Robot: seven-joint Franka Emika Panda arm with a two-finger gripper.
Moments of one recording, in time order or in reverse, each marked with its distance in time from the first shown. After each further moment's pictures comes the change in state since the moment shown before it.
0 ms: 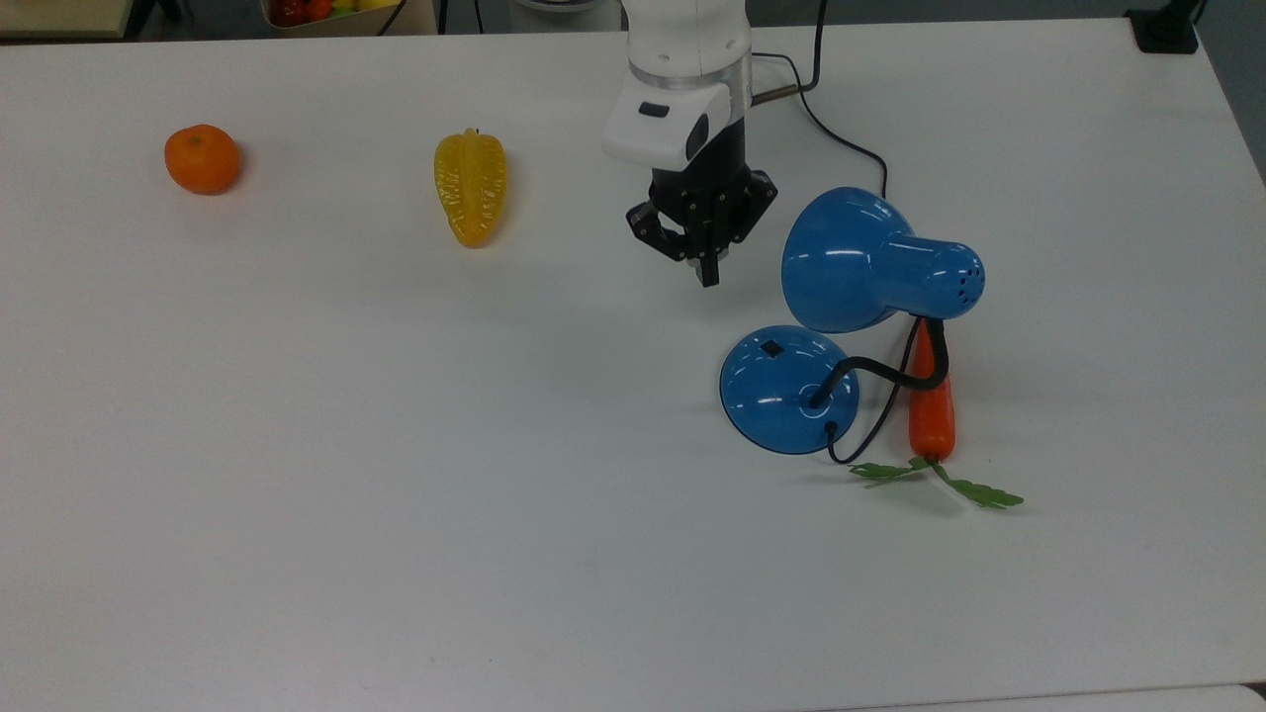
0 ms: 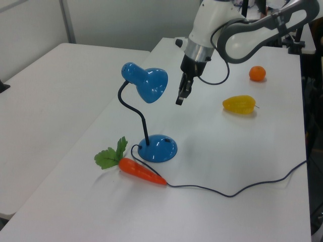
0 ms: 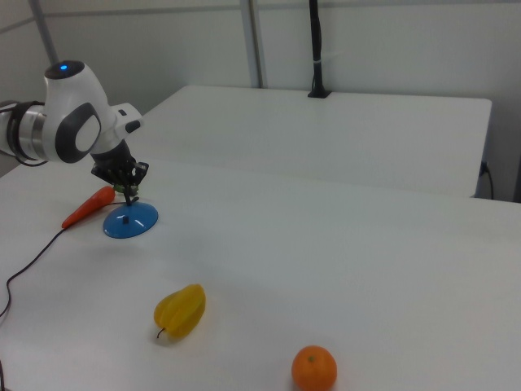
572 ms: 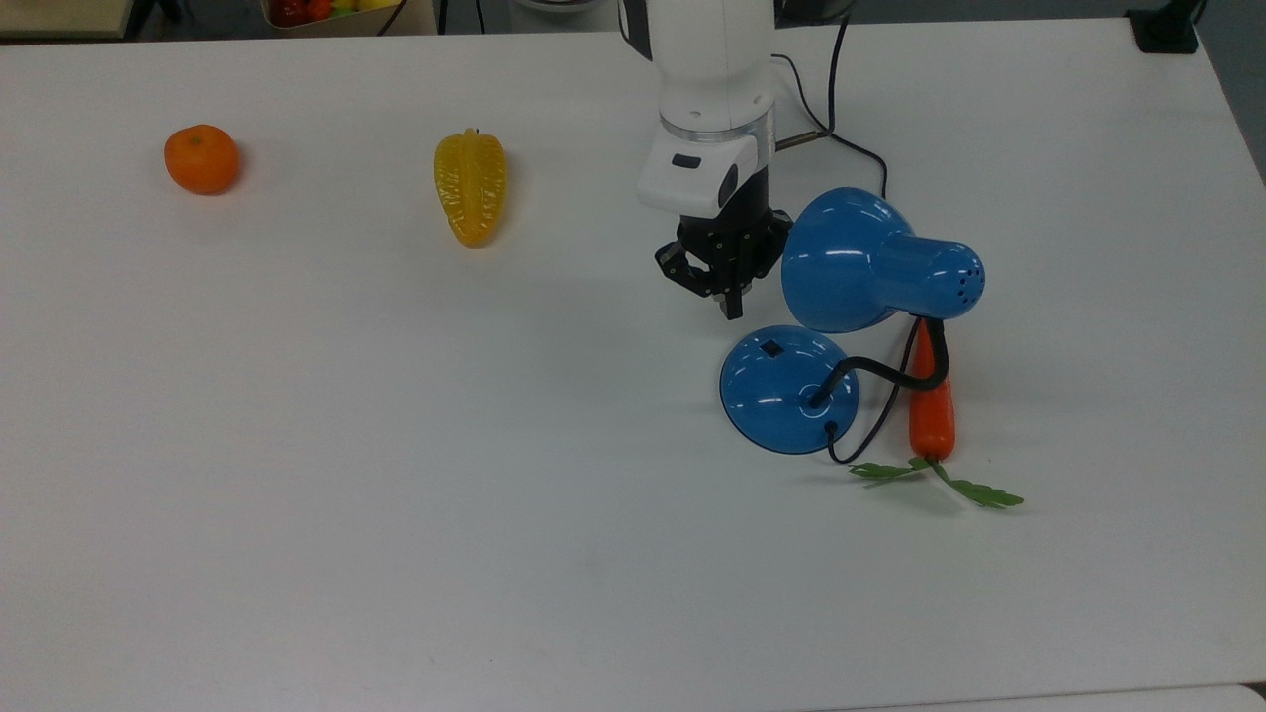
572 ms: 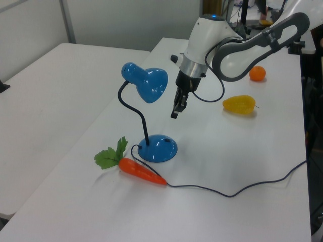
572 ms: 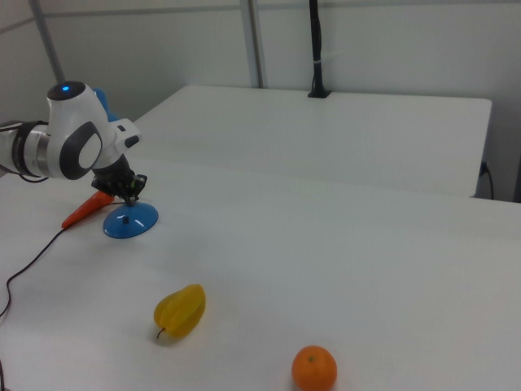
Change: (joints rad) arm 0.033 0.079 0.003 -0.001 0.000 0.090 0.000
